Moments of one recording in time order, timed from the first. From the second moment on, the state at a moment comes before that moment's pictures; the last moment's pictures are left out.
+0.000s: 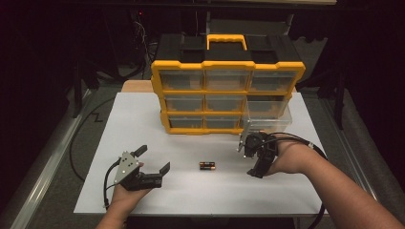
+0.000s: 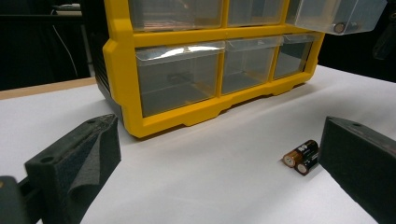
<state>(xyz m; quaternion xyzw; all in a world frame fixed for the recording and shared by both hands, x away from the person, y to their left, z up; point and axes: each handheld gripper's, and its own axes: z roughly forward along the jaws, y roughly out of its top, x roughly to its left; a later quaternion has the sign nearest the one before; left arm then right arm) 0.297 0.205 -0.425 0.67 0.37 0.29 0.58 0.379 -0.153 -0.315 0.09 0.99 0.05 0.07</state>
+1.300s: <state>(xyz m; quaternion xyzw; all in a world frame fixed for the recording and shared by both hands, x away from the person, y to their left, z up) 0.297 0.206 -0.425 0.67 0.37 0.29 0.58 0.376 -0.108 -0.375 0.06 0.99 0.07 0.06</state>
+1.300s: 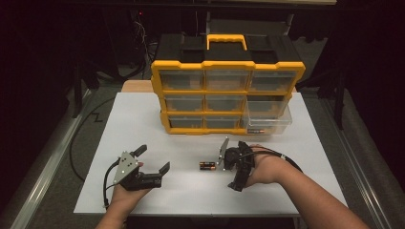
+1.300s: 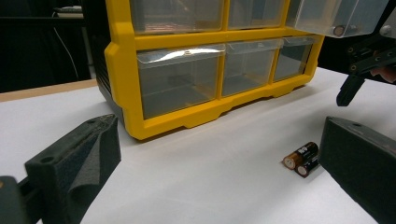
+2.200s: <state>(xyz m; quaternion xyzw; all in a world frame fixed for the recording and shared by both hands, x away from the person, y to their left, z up) 0.297 0.207 -0.424 0.67 0.37 0.29 0.58 0.386 -0.067 -0.373 0.03 0.99 0.09 0.05</state>
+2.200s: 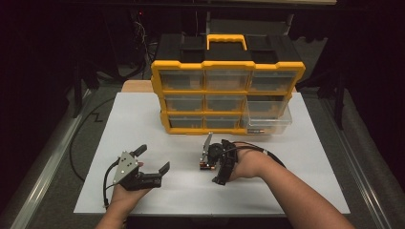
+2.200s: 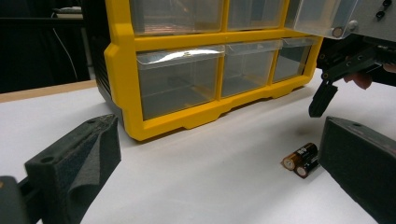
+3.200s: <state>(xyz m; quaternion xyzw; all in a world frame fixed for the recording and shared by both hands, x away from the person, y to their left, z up) 0.297 0.207 -0.424 0.67 0.37 0.29 0.58 0.396 -0.057 -0.384 0.02 0.99 0.09 0.05</state>
